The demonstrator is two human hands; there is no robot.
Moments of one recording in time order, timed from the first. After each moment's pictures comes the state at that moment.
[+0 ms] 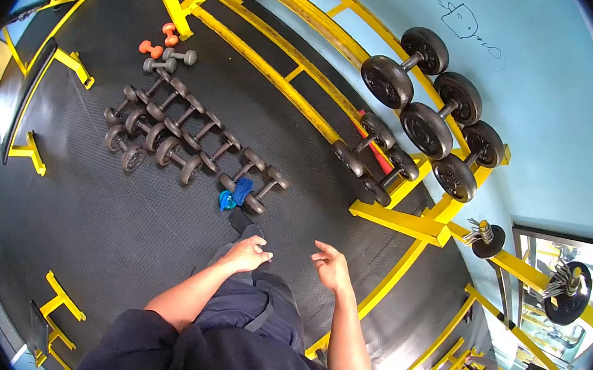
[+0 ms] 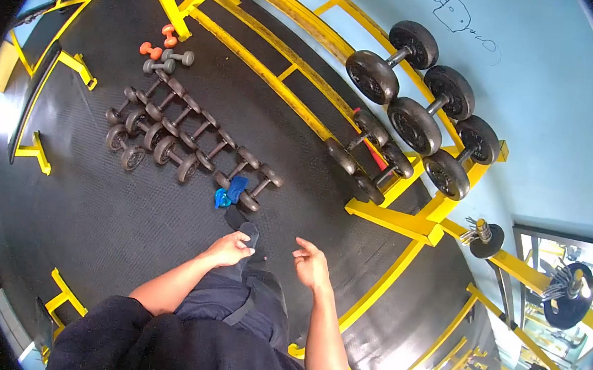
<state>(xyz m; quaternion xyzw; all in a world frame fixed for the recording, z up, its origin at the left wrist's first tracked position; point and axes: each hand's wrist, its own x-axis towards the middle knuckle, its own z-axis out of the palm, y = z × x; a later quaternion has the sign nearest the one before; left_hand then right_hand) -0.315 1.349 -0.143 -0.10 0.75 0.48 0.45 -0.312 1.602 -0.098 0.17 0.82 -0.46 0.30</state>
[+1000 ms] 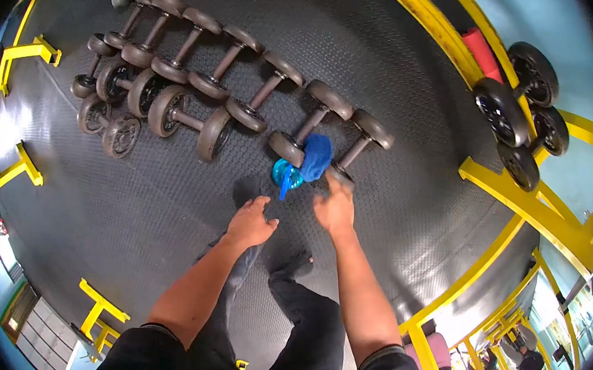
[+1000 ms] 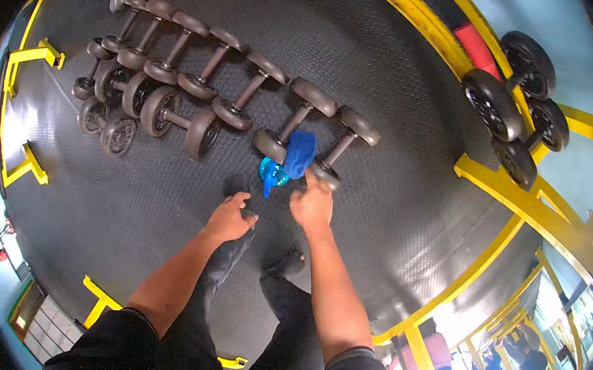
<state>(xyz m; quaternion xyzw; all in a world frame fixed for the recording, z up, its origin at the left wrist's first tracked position) -0.324 1.167 -0.510 -0.08 0.84 0.29 0.45 -0.357 1.372 -0.519 0.17 0.91 -0.26 0.28</state>
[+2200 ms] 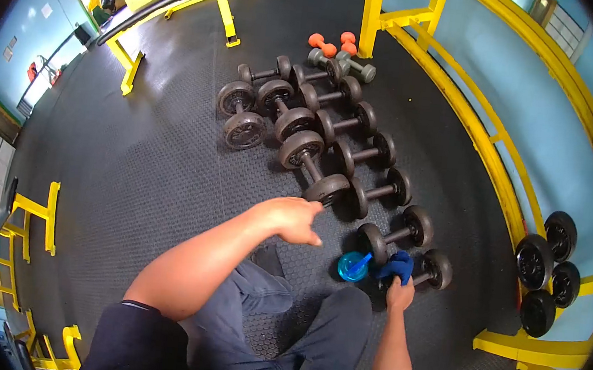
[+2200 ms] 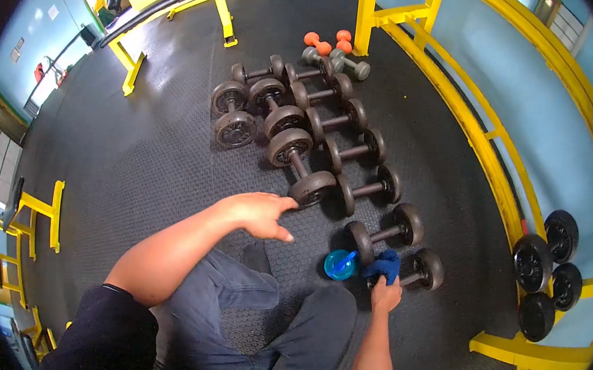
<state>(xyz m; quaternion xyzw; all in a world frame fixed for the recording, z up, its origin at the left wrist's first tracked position) -0.298 1.071 -0.411 -0.02 0.93 0.21 0.31 -0.339 1.423 -0.676 0.13 0.94 -0.30 0.05</state>
